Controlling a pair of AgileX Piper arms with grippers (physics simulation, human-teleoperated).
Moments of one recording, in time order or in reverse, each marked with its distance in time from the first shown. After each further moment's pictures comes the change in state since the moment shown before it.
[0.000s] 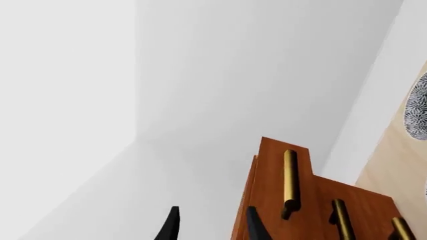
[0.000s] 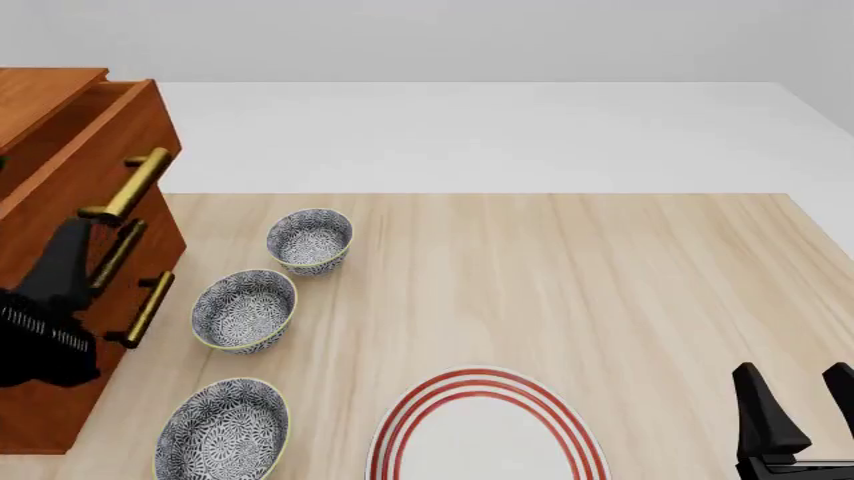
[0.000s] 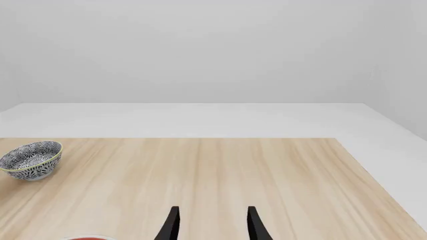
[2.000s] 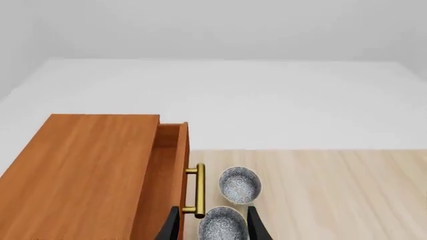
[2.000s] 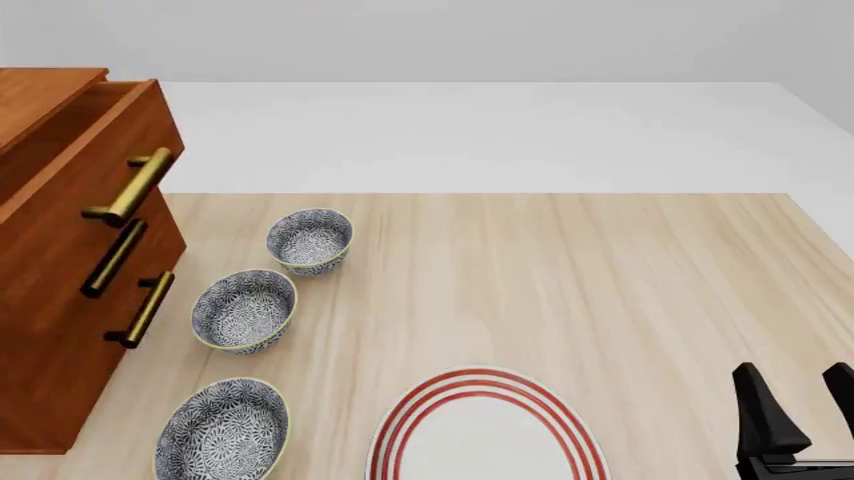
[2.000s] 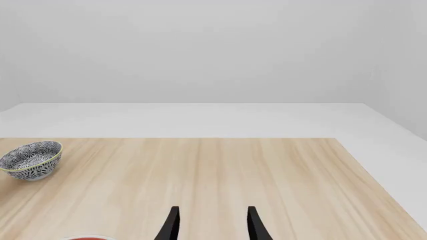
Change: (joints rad) left arm 0.015 0.202 -1.066 1.342 -1.453; right arm 0.000 0.000 0.000 0.000 0.000
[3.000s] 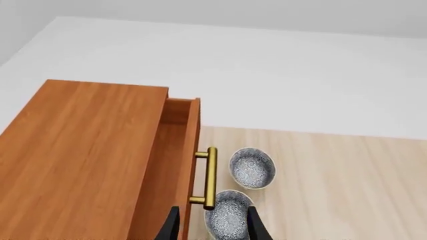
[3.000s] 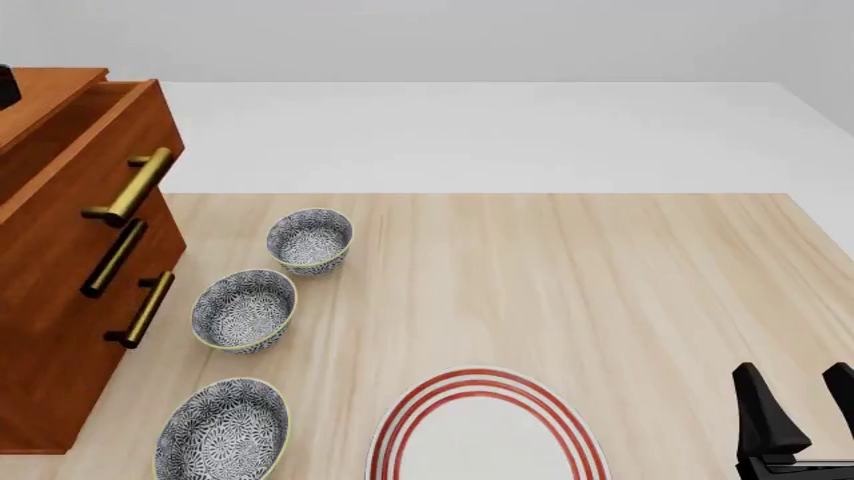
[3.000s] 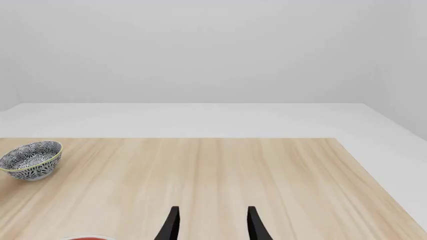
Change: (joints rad) left arm 0.063 0.072 0.110 -0.048 -0.020; right arm 0.000 0.000 0.000 0.000 0.000
